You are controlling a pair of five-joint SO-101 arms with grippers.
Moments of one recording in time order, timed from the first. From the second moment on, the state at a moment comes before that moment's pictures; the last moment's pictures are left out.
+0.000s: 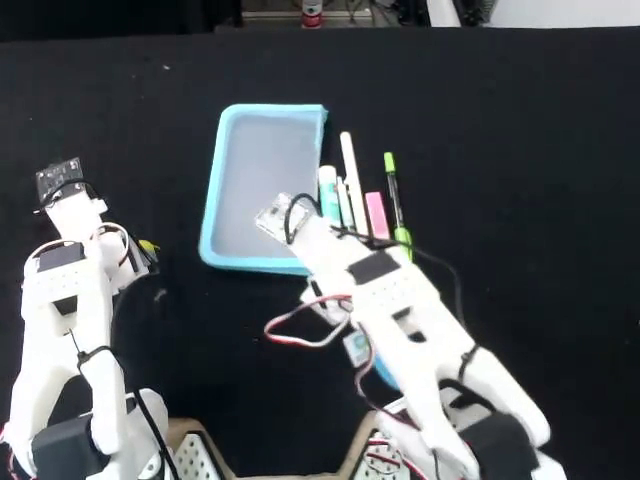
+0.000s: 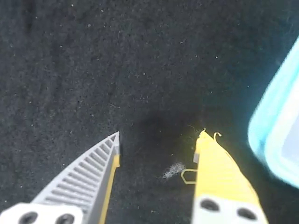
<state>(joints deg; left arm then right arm) -24.2 -26.6 52.9 47.9 3.1 -24.9 -25.0 56.9 49.1 24.6</state>
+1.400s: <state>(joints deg) -23.8 -26.6 52.9 47.9 3.1 -23.6 -17.1 58.2 40.2 23.4</state>
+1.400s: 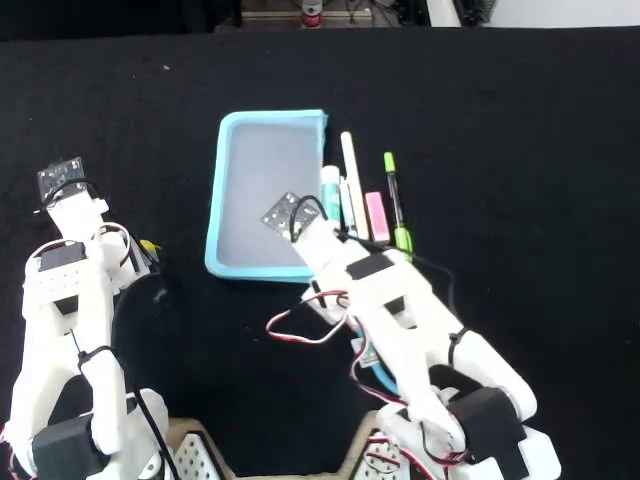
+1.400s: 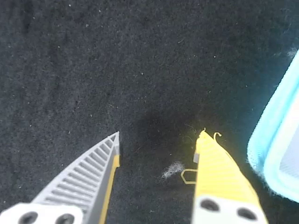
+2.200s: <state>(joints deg) -10.5 -26.4 41.5 48.7 -2.7 -22.2 -31.8 48.1 48.8 21.2</state>
